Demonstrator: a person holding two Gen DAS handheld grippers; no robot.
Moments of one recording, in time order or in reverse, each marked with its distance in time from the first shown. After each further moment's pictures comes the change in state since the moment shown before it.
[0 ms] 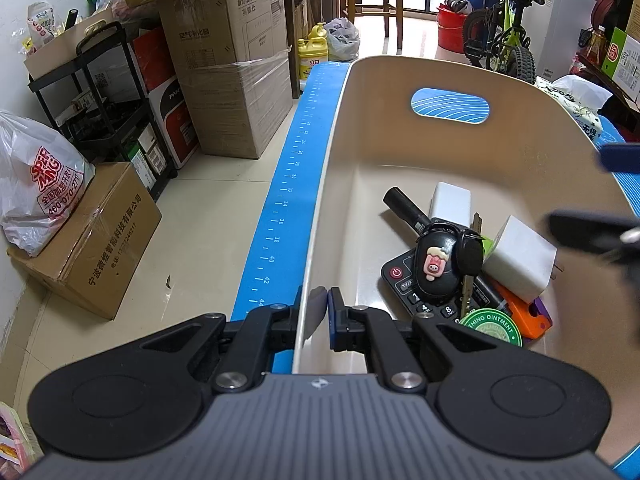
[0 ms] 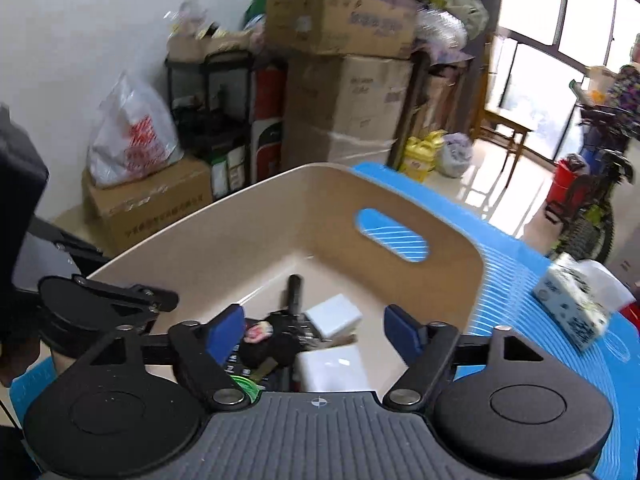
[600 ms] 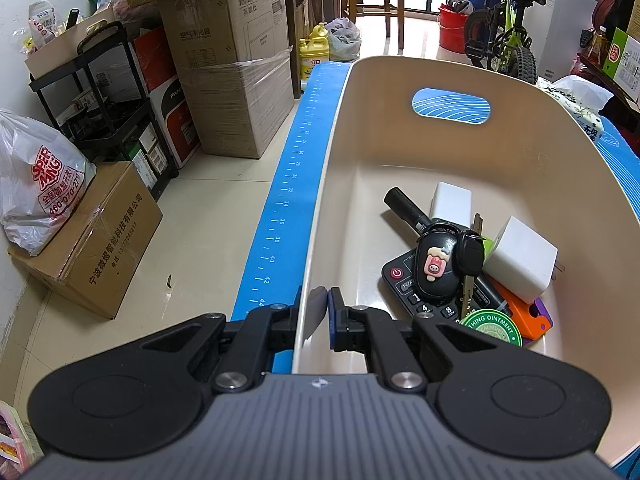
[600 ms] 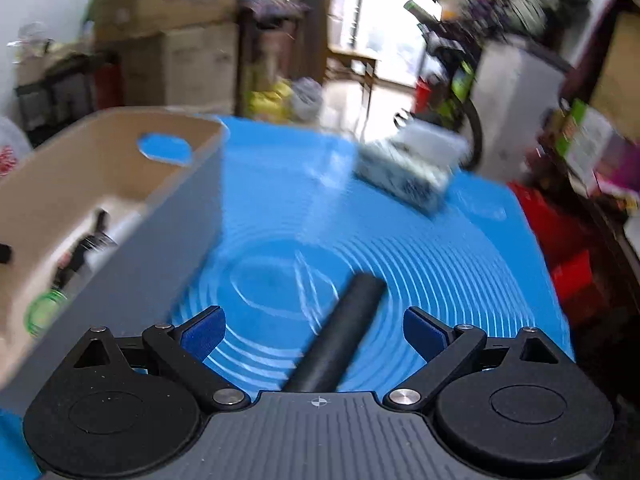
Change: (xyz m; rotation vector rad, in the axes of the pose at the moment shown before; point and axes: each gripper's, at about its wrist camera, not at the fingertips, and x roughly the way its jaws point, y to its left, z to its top) left arm 0.000 0.000 0.000 0.000 0.000 0.000; right arm -0.025 -0.109 -0.103 0.307 0.110 -0.329
